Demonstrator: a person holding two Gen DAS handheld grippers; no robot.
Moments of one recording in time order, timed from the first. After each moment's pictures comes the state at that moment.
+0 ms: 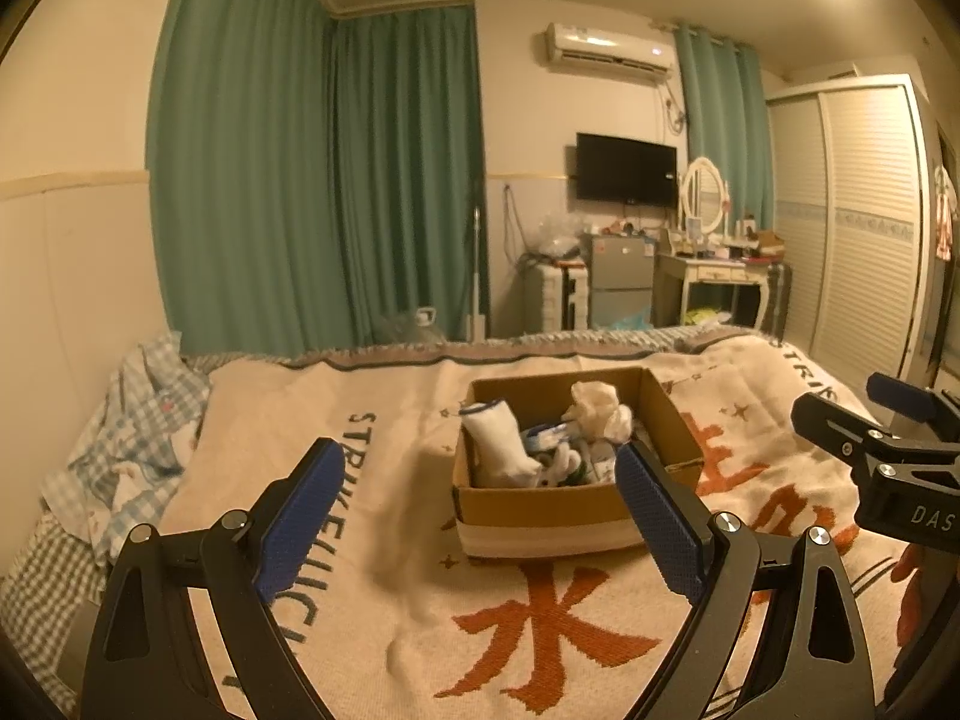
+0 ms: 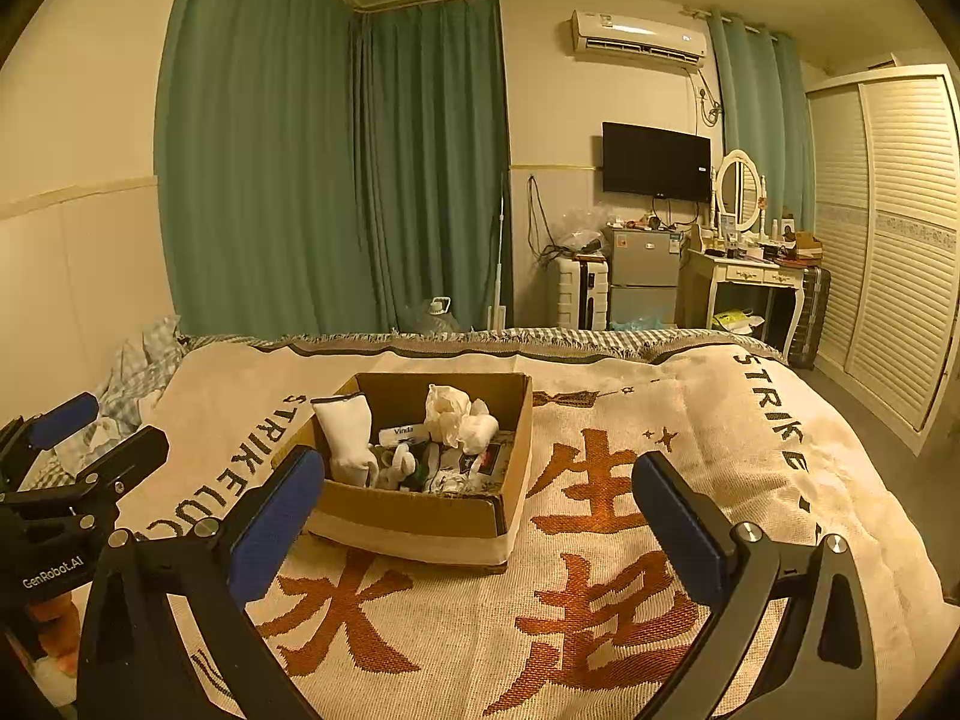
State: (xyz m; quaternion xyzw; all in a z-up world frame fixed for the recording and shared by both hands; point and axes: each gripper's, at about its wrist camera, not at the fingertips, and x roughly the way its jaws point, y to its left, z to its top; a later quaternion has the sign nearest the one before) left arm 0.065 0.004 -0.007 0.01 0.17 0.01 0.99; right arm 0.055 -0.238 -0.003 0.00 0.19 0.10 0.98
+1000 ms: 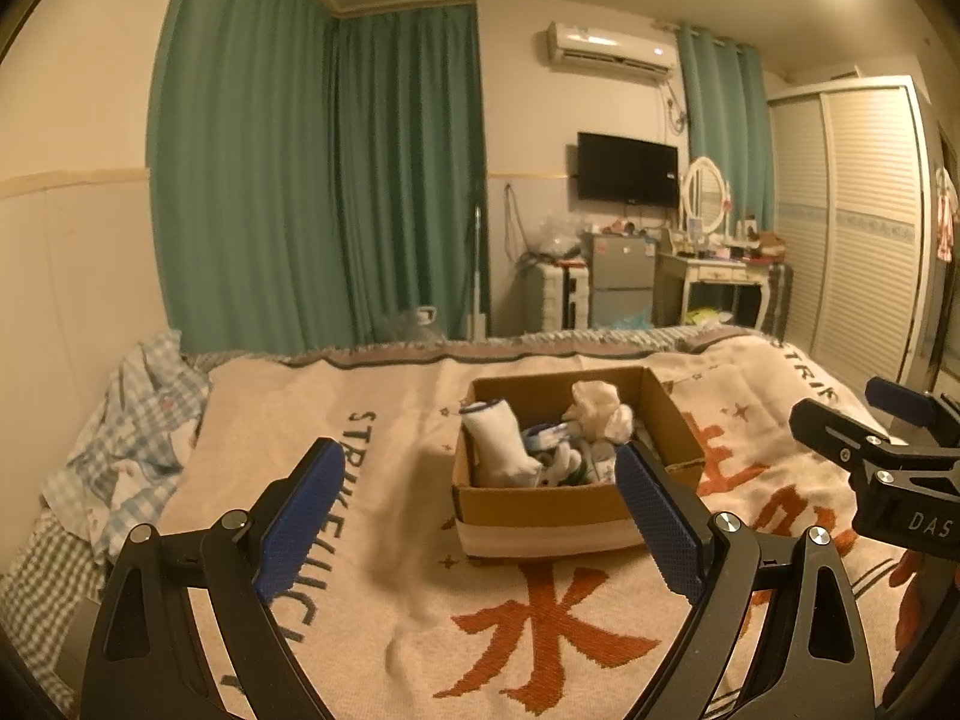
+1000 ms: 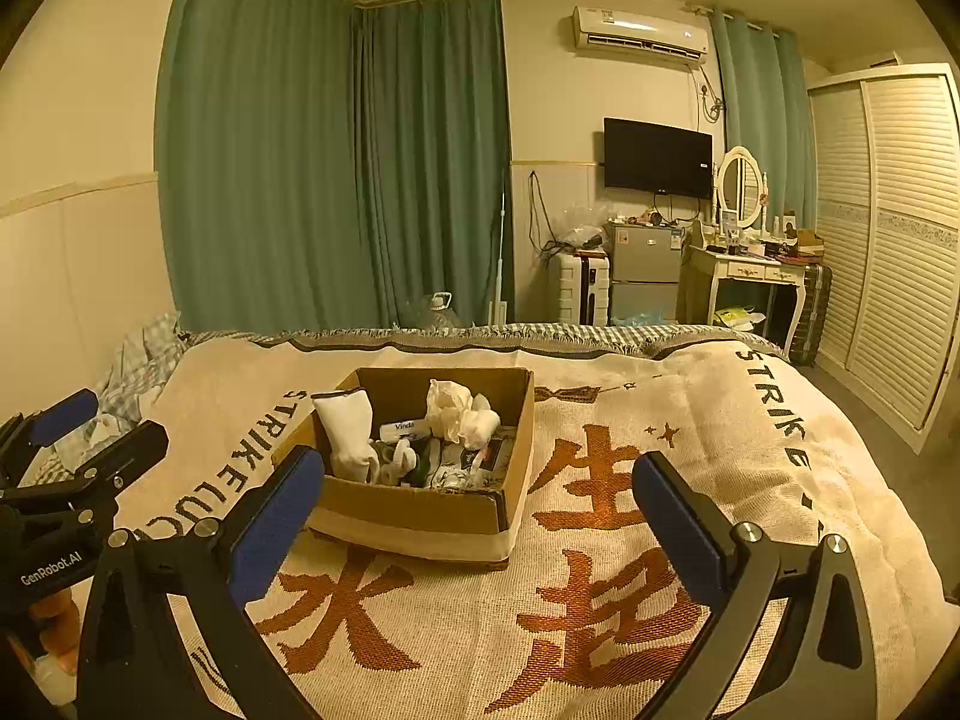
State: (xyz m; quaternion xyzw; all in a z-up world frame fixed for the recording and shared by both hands) left arm 0.063 0.005 -0.006 0.01 0.17 0.01 0.99; right arm 0.056 -0.237 -0.006 0.00 0.19 0.11 0.98
